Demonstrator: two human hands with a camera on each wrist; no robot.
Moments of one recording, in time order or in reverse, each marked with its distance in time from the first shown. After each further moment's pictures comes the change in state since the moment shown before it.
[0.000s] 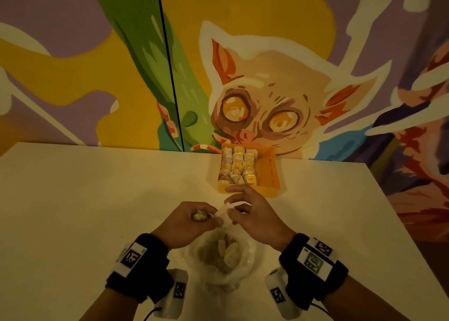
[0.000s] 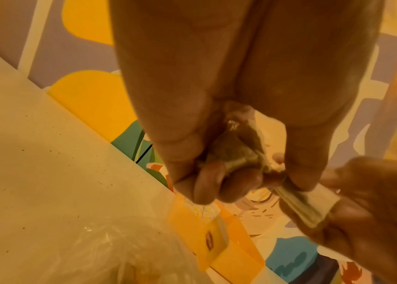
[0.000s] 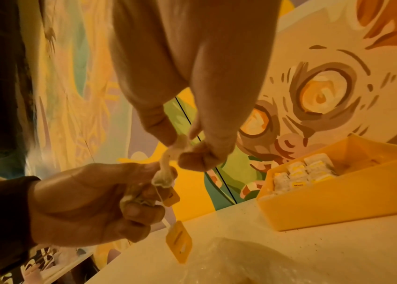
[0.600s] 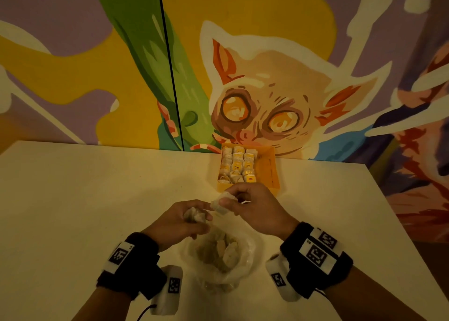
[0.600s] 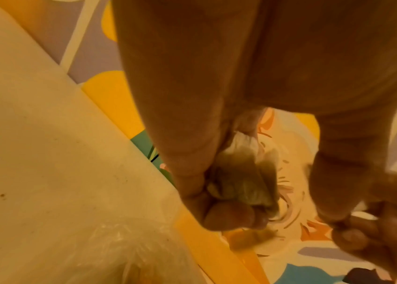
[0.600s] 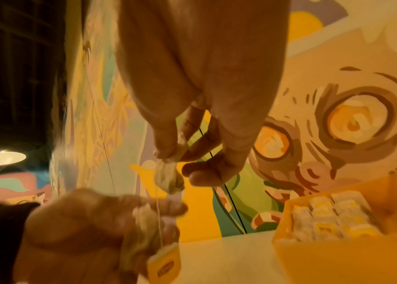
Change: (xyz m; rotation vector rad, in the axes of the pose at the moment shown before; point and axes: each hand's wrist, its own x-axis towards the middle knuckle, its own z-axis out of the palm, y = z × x) left_hand -0.005 -0.011 -0.019 -0.068 -0.081 -0.076; right_hand 0.009 -0.022 -0.008 -0.227 -0.050 -0.175
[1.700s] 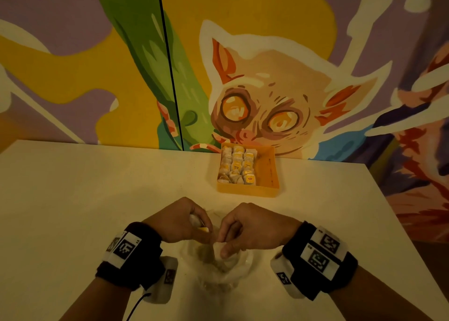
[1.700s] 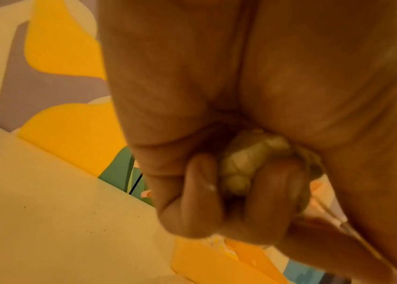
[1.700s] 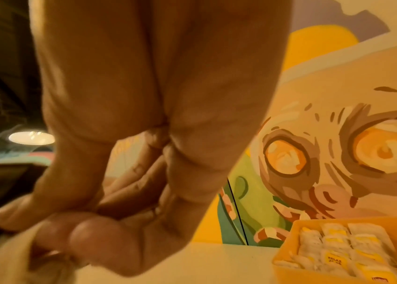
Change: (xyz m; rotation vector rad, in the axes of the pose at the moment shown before) left_hand 0.002 0.030 -0.004 0.450 -0.192 -0.037; right_hand -0.017 -0.016 -0.005 -0.174 -0.583 0.218
